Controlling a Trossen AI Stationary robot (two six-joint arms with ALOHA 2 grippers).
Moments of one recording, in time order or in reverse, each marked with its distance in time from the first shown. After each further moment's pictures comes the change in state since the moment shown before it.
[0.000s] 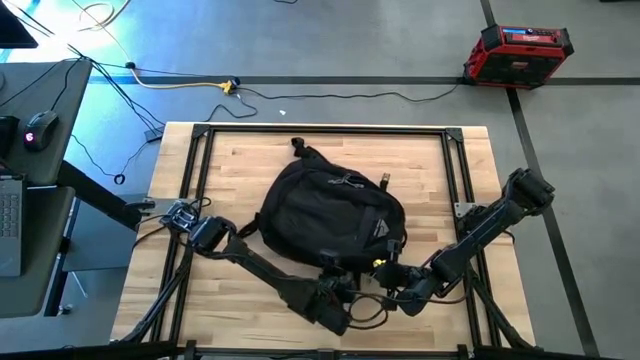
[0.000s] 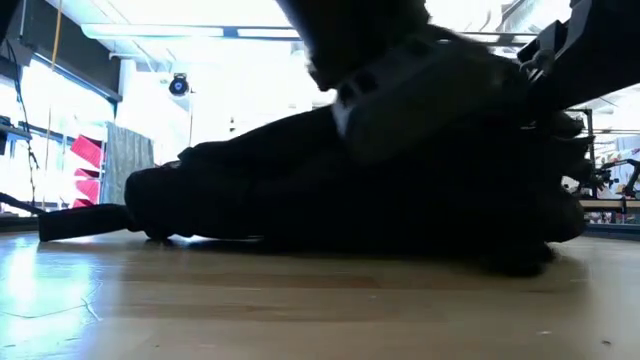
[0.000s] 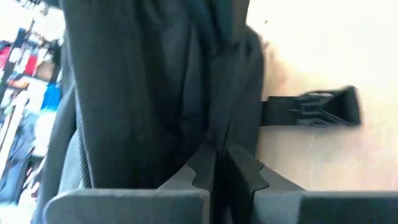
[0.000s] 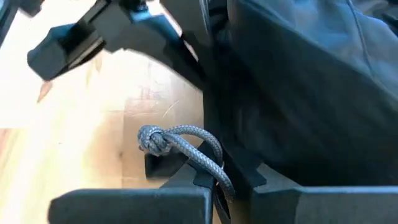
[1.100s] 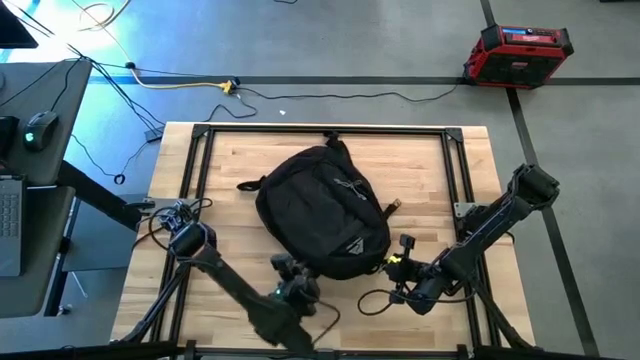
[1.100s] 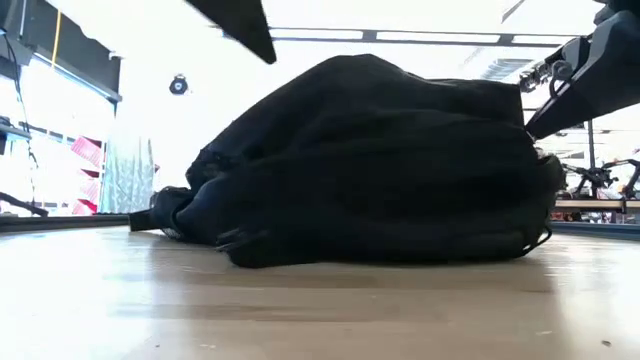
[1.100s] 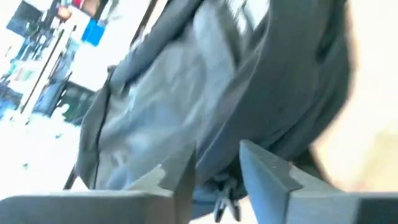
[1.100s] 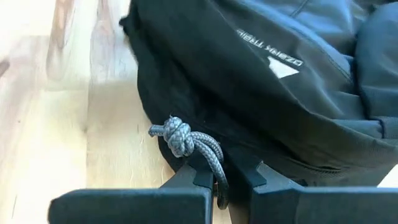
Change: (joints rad) left arm -0.163 -0.089 0.077 -0.631 -0.096 -0.742; right arm 0.020 -0.064 -0.054 -0.108 0.092 0.106
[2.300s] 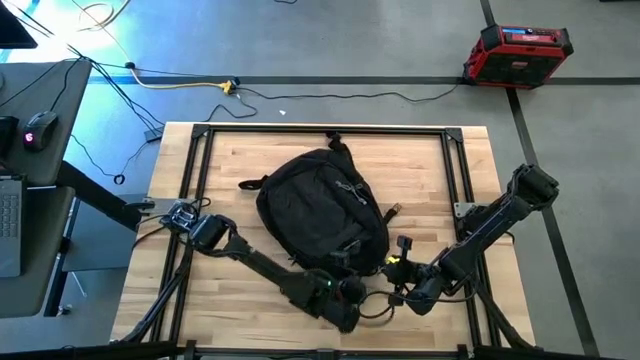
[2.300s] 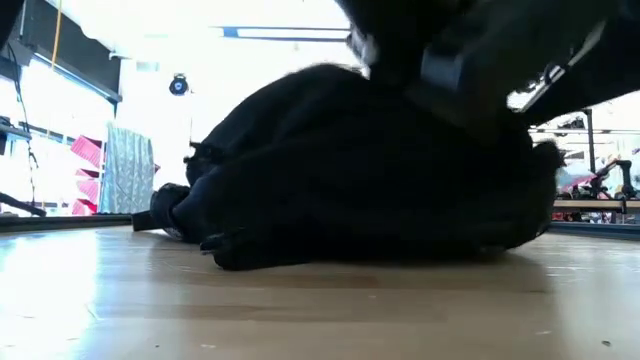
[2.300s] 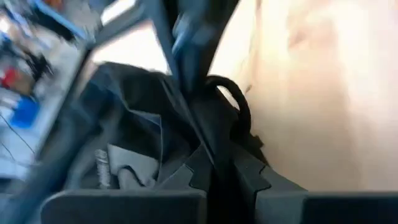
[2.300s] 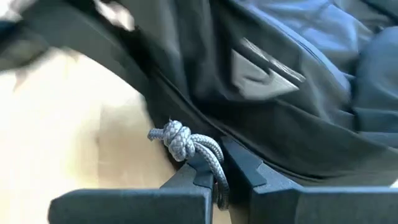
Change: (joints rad) left arm 0.162 0.073 -0.087 0.979 0.131 0.904; right arm -0.008 0.003 0.005 0.030 -0.004 -0.038
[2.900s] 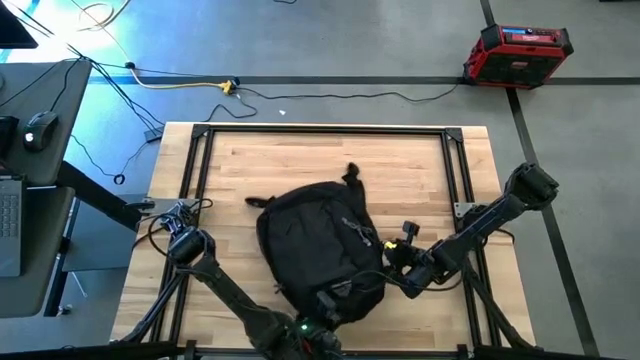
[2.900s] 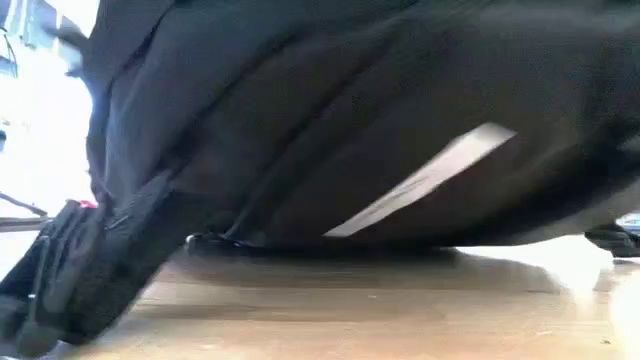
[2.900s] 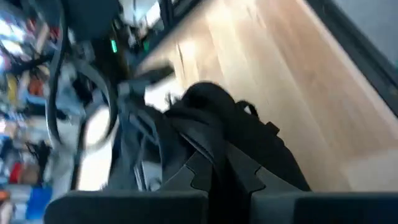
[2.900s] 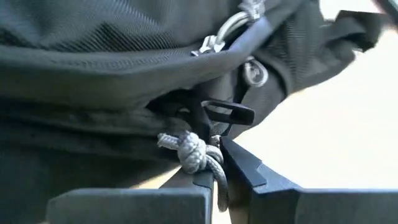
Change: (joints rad) left arm -0.237 -0.057 0.069 -0.130 -0.012 0.198; right arm -0.112 0.007 -0.105 -0.163 -0.033 0.134
